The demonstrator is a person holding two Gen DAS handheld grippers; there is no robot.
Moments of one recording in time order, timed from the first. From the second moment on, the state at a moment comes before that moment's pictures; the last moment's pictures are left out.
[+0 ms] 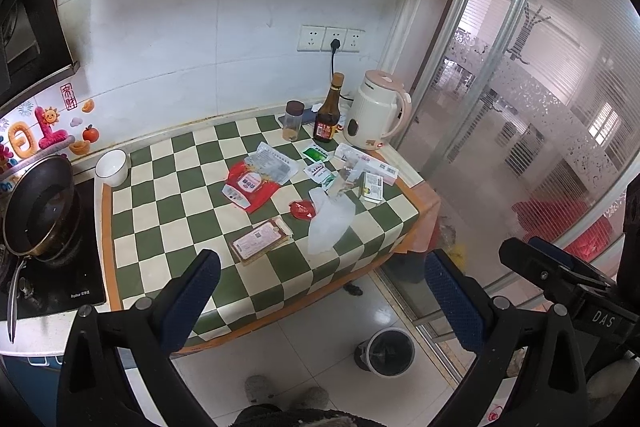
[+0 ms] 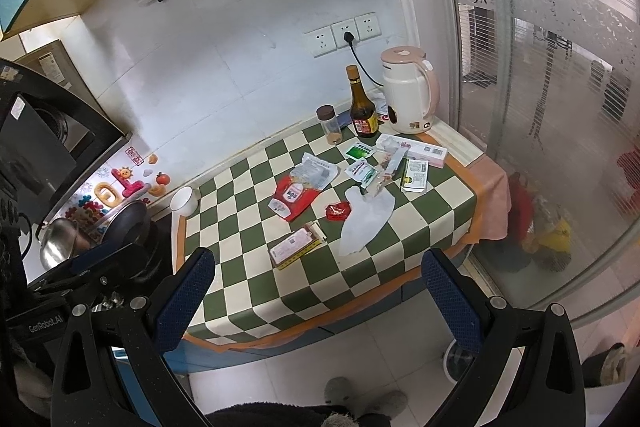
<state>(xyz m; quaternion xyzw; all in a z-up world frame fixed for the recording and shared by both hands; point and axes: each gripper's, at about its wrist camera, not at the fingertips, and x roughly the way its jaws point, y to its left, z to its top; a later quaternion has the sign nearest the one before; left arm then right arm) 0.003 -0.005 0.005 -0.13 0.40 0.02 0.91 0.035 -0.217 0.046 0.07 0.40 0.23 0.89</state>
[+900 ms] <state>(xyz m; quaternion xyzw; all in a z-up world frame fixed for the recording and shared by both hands) -0.006 -0.004 0.007 -0.13 0.40 0.02 0.91 0.035 -0.214 0.041 0.07 0.40 0.24 0.88</state>
